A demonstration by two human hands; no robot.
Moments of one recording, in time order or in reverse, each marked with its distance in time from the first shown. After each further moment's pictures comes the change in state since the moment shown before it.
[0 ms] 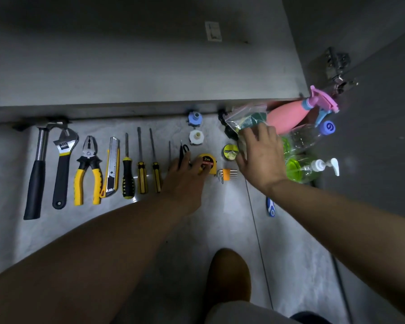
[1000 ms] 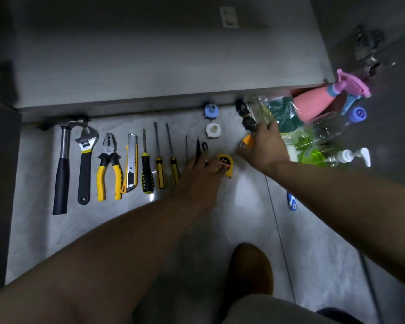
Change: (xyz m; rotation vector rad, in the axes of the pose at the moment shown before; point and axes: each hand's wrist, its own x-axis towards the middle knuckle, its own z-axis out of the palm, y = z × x) left_hand -0.011 -0.008 0.007 -0.020 0.093 0.086; right_hand 0.025 -0.022 0.026 0.339 -0.319 0.367
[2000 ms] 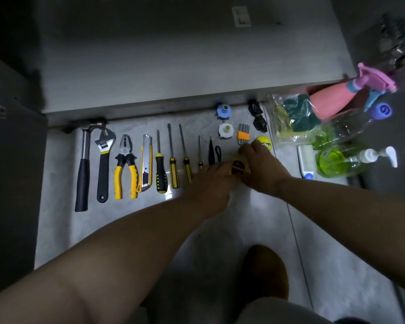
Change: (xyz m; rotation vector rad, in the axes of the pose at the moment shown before) left_hand -0.016 0.000 -0.008 -0.202 0.071 0.090; right_hand -0.032 -0.004 0.027 -0.031 -0.263 -0.305
